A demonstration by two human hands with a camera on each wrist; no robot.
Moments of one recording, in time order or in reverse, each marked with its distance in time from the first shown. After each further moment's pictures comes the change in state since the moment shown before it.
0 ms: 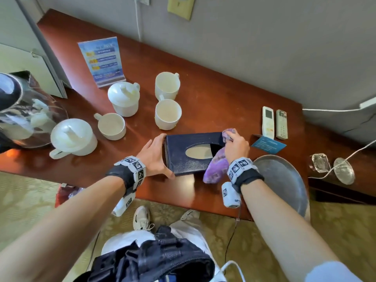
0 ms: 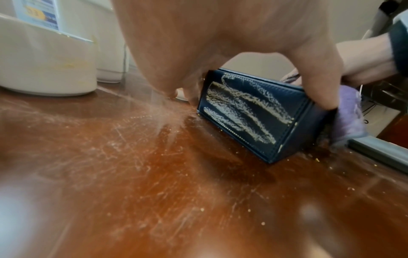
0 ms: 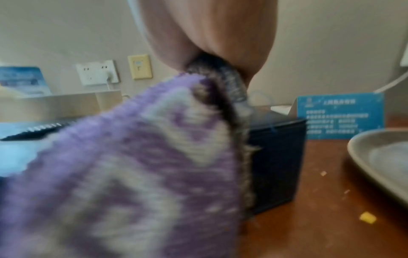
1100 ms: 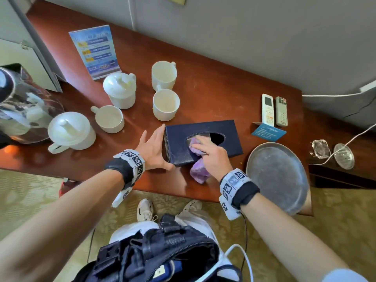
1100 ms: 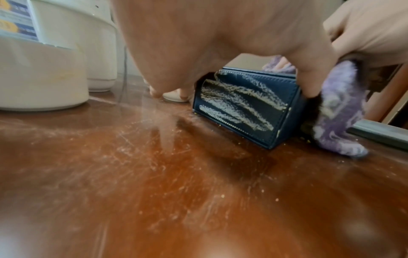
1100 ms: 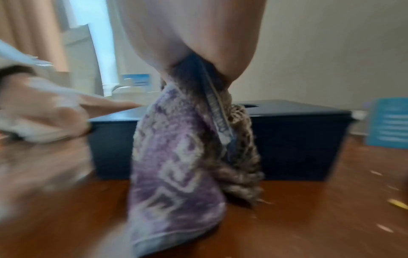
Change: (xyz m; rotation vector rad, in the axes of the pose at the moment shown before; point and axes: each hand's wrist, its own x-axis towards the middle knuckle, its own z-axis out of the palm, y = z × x) left_hand -0.001 -0.009 0.007 0.248 -0.011 0.095; right_hand -0.076 -0.011 0.020 0.232 -0.354 -0.437
